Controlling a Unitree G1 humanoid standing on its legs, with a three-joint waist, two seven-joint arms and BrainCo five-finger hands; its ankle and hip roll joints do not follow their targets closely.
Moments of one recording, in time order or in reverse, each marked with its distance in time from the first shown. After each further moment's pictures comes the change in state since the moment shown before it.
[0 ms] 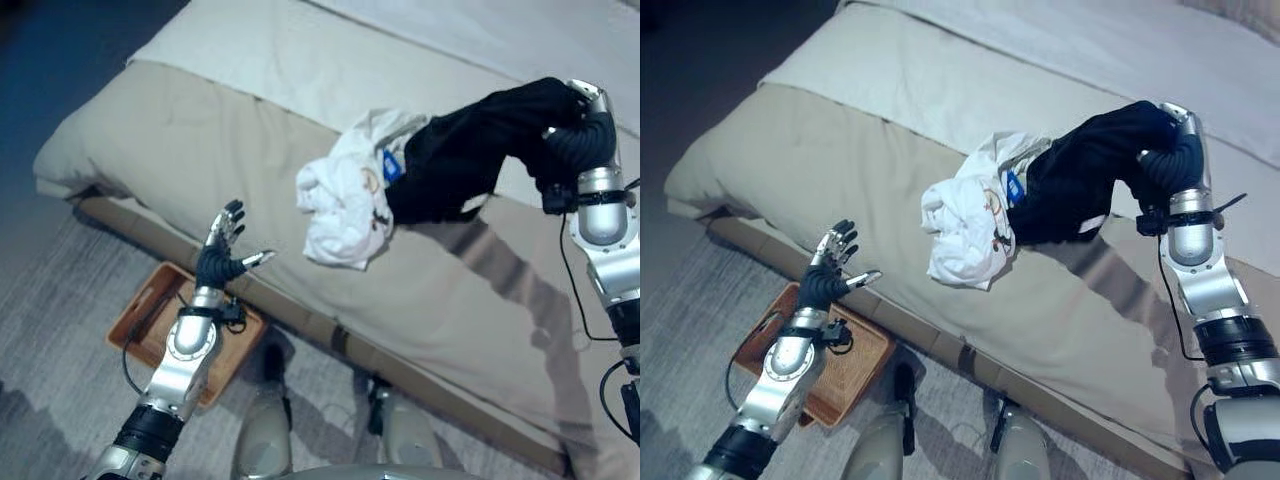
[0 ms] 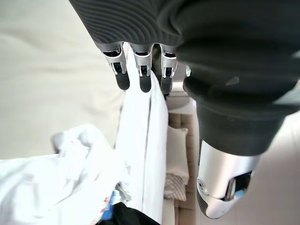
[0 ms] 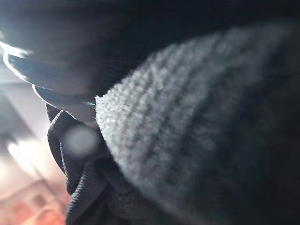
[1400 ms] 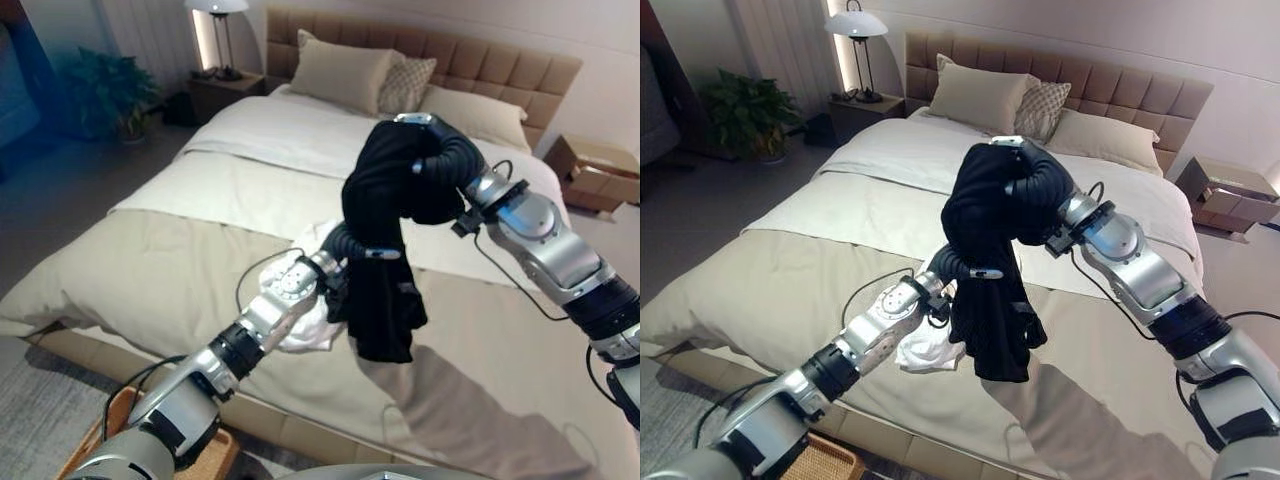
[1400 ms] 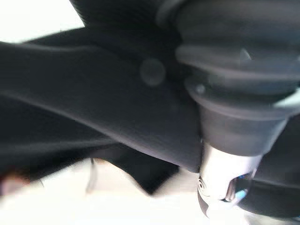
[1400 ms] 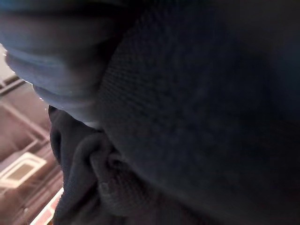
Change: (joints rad) left arm -0.532 -0.208 -0.482 0.295 -0.119 0.233 -0.152; right arm -0.177 0.006 0.406 -0.293 0.436 0.099 0.341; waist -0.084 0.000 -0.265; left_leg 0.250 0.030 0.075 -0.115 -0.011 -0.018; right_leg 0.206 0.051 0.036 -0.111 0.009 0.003
